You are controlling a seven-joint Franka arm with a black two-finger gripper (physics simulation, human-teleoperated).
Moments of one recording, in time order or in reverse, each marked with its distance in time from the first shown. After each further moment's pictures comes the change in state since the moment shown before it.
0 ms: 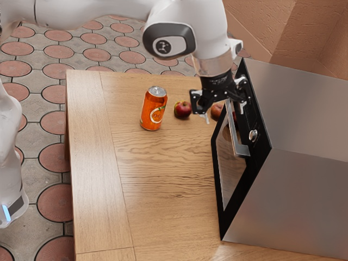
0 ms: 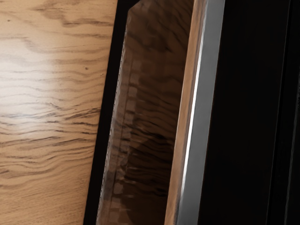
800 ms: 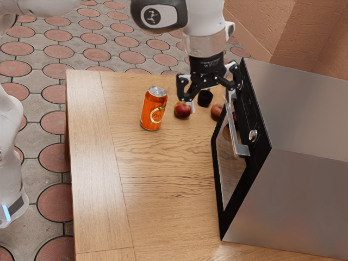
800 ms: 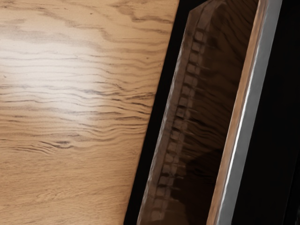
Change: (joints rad) arm -0.052 -0.033 -0.001 0.127 -0.011 -0.241 -0.119
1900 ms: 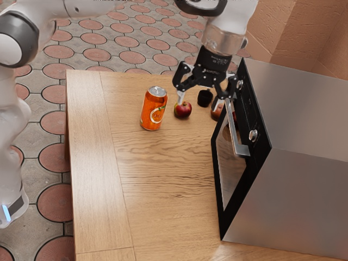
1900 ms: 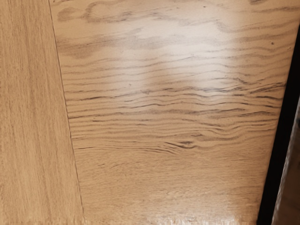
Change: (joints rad) arm -0.290 0.267 0.363 0.406 -0.177 -0.597 0.128
